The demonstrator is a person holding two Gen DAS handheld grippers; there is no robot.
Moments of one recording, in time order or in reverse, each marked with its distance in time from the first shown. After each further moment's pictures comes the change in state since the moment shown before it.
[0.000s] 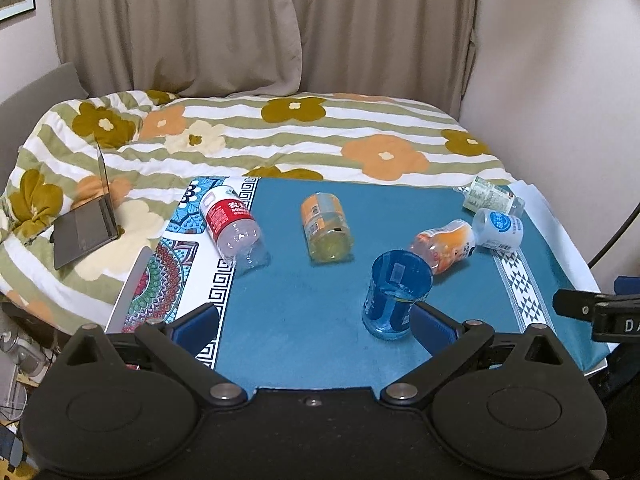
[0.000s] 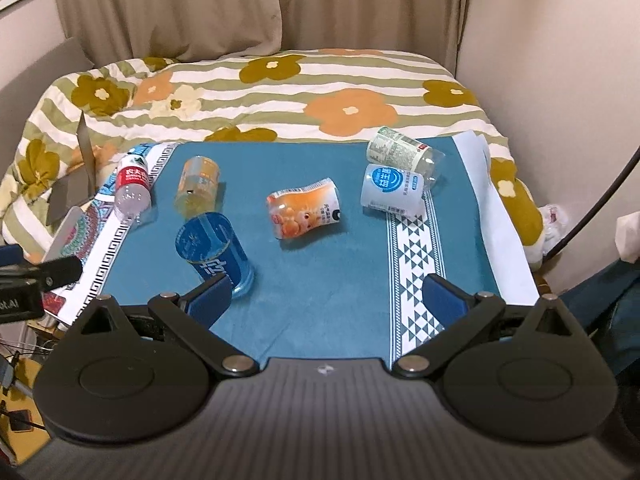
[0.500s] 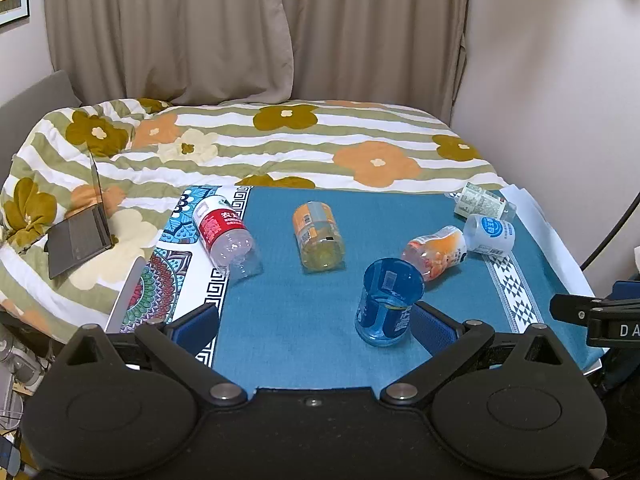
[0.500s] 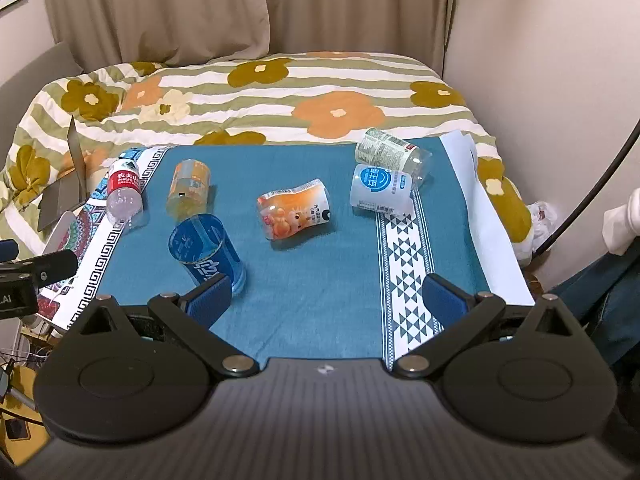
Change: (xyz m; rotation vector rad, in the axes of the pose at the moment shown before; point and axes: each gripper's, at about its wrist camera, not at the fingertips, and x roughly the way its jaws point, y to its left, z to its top) left arm -0.003 0.000 0.002 0.012 -0.021 -0.017; right arm -0.004 0.000 -0.002 0.013 -0.010 -0.023
